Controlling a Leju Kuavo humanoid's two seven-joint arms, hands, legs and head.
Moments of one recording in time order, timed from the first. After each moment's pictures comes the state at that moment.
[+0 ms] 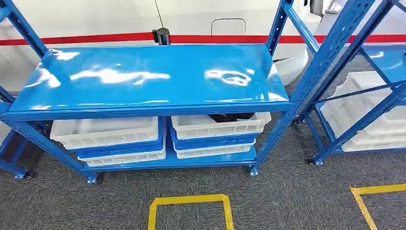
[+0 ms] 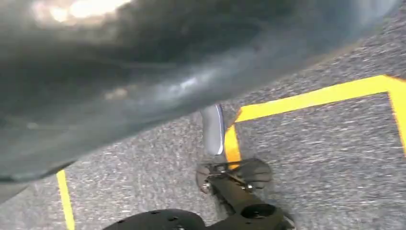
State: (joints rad) left arm -0.06 -0.13 1.15 -0.21 -1.31 0.18 -0.39; right arm -0.01 0.14 -0.35 -0.18 0.72 -0.12 0.03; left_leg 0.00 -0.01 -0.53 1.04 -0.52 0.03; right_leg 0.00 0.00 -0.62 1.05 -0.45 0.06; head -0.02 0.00
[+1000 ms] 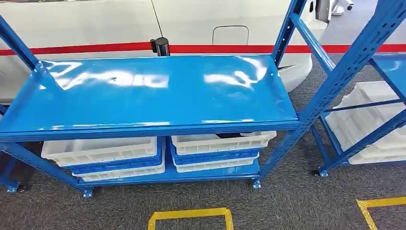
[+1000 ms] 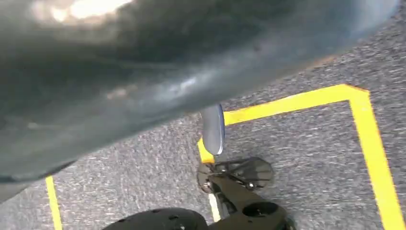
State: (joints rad) left arm -0.06 -0.13 1.15 -0.21 -1.32 0.18 -0.39; right arm -0.01 0.14 -0.35 -0.18 0.72 -0.12 0.03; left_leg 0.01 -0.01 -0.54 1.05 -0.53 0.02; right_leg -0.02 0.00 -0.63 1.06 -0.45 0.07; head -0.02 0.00
